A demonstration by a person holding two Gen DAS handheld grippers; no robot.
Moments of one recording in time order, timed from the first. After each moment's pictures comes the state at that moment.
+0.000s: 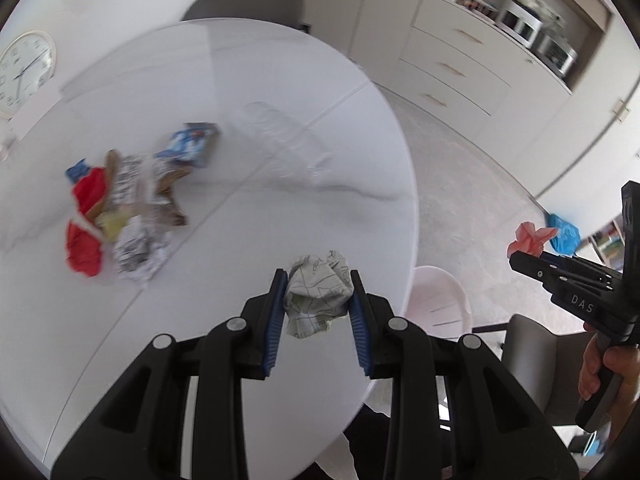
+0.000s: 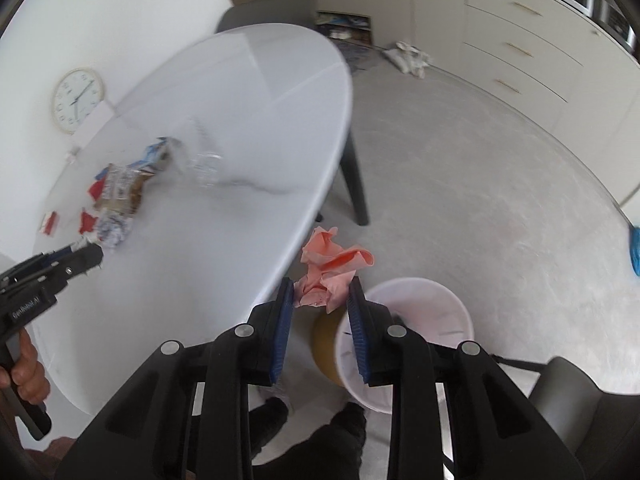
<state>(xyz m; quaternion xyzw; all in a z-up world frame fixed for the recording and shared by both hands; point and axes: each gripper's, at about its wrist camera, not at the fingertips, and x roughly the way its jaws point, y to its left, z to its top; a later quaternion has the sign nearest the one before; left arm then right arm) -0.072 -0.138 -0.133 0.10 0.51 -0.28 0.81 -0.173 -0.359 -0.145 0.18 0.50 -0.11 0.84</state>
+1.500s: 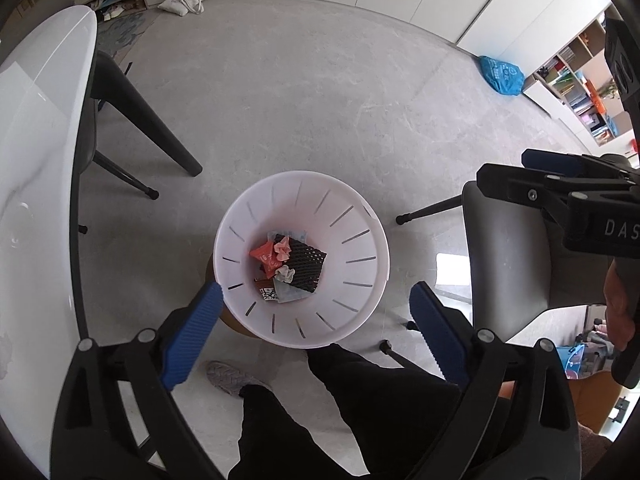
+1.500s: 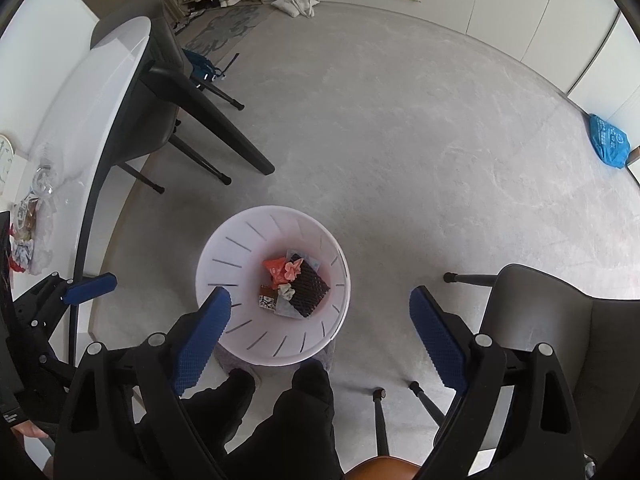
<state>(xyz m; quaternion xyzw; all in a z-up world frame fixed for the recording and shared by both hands) -0.194 -0.375 -0.263 0.28 0.58 -0.42 0.64 -0.288 -0.517 -0.240 0.27 0.56 -0.21 0.76</state>
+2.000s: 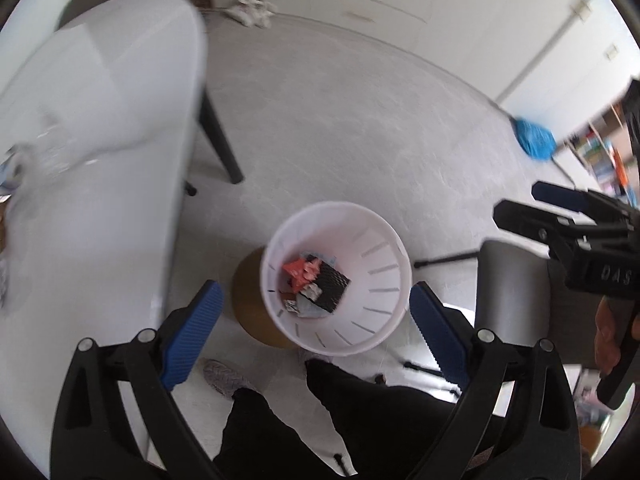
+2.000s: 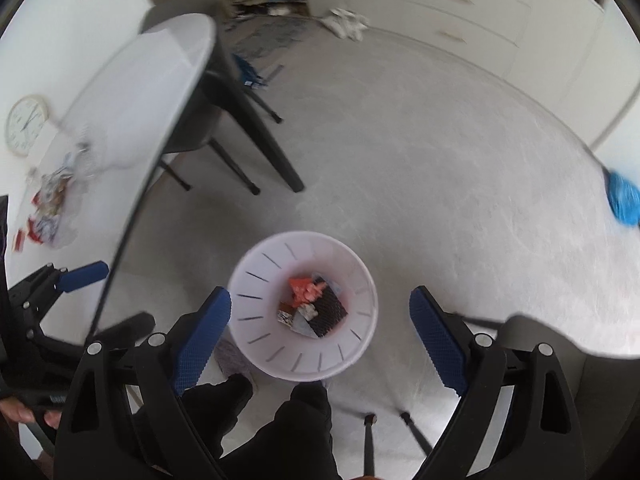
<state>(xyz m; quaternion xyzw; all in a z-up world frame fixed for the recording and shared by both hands) -0.155 -0.314 -0.206 0.19 0.57 -0.34 0.73 -0.248 -0.482 -0.195 0.20 0.53 -0.14 0.81</state>
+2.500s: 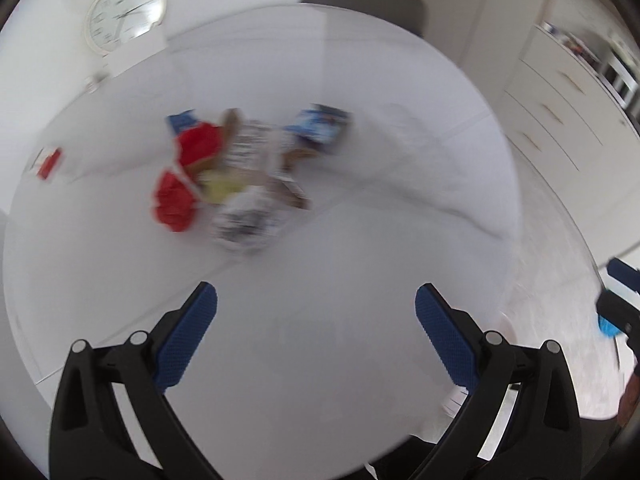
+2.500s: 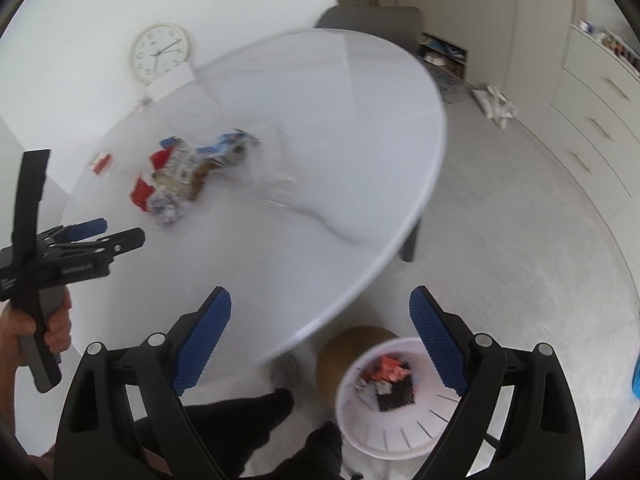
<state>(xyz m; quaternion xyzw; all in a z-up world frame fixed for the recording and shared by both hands) -0.030 -0.069 -0.142 0.06 0.53 -0.08 0.84 -0.104 -0.328 -0.119 0.08 0.49 0.07 0.87</state>
